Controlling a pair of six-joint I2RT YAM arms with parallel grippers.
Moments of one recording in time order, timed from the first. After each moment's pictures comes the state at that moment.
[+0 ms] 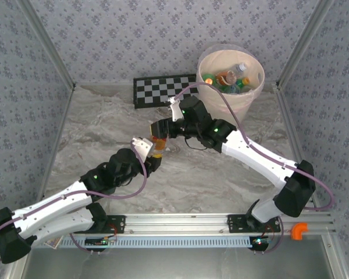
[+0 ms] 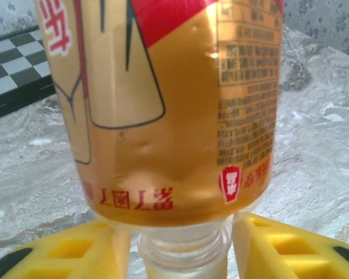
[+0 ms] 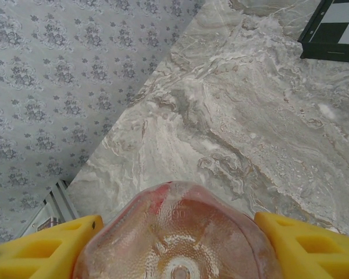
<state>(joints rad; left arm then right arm) -0.96 0.82 0.61 -0.21 -0.24 -0.18 0.82 1.47 1.37 -0.38 -0.23 0.48</state>
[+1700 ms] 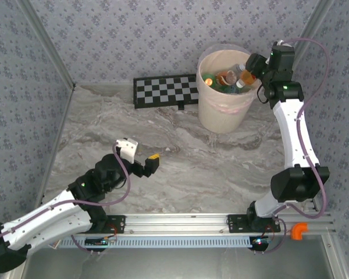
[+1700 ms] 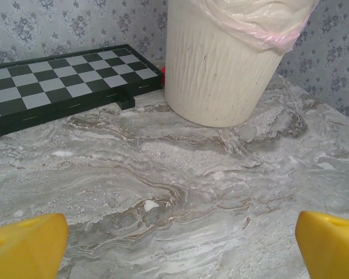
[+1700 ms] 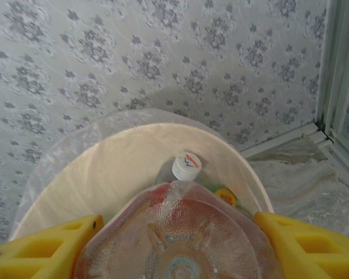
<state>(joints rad) -0.96 0.64 0.57 -0.22 -0.30 -0.28 0.02 1.57 1.77 -0.56 0.08 0.41</state>
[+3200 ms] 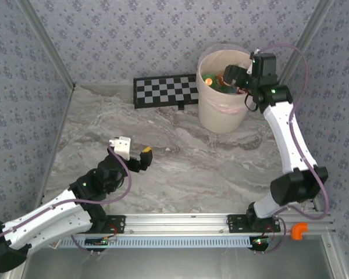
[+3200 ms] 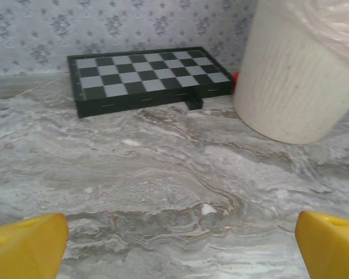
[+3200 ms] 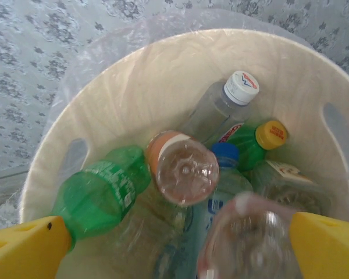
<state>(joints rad) -0.95 0.66 0.56 -0.25 -0.57 -0.37 0.16 1.50 1.68 -0.66 0.06 0.36</state>
